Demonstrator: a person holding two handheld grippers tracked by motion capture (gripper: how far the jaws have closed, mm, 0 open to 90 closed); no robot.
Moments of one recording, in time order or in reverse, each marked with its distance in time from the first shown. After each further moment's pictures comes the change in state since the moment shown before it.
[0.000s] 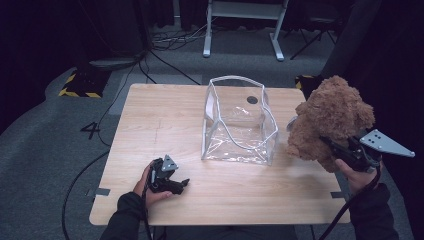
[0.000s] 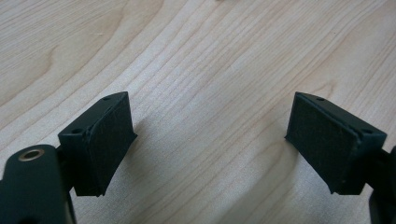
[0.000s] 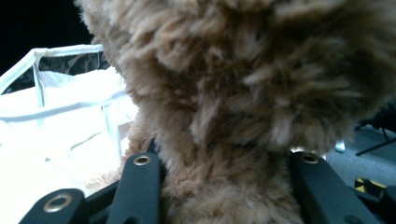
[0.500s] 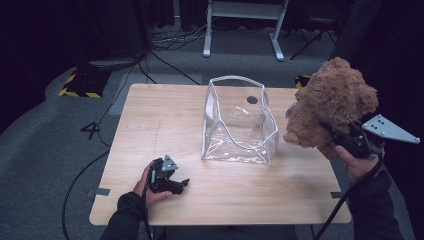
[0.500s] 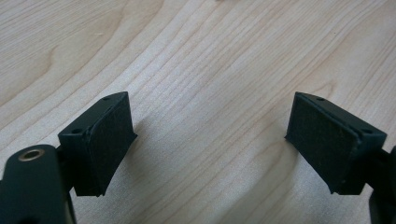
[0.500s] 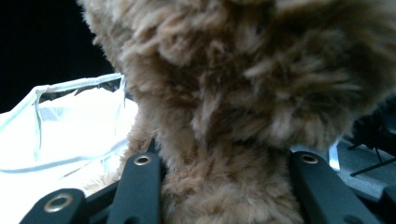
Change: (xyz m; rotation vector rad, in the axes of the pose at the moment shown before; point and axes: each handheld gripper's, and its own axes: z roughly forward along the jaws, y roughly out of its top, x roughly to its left) left arm 0.000 0.000 0.000 0.000 0.001 0.002; right arm 0.001 0.040 0.010 -0.050 -0.006 -0.034
